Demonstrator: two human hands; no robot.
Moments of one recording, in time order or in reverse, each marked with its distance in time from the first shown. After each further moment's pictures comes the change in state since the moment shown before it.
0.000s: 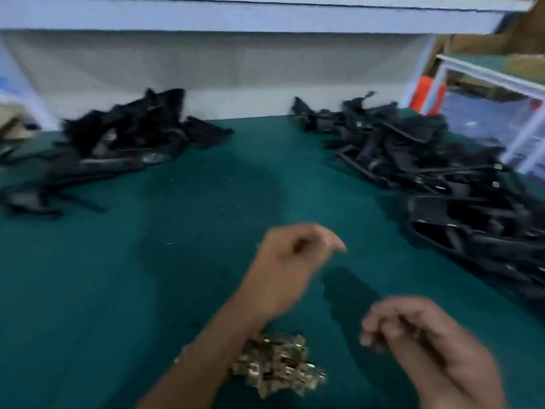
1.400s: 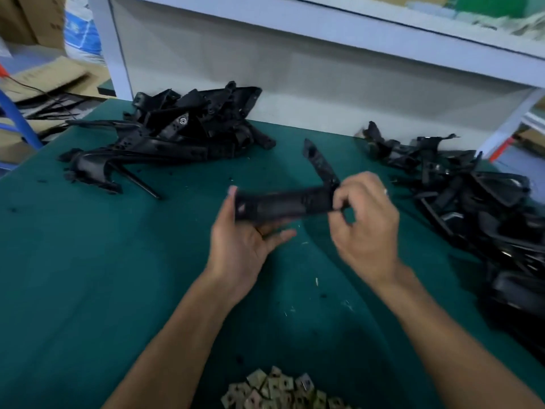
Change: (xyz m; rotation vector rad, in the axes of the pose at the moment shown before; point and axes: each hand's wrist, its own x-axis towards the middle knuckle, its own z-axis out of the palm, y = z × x) left_hand 0.026 -0.038 -0.139 -0.801 0.339 -0.148; right_hand 0.217 0.016 0.147 -0.584 -0.109 -1.100
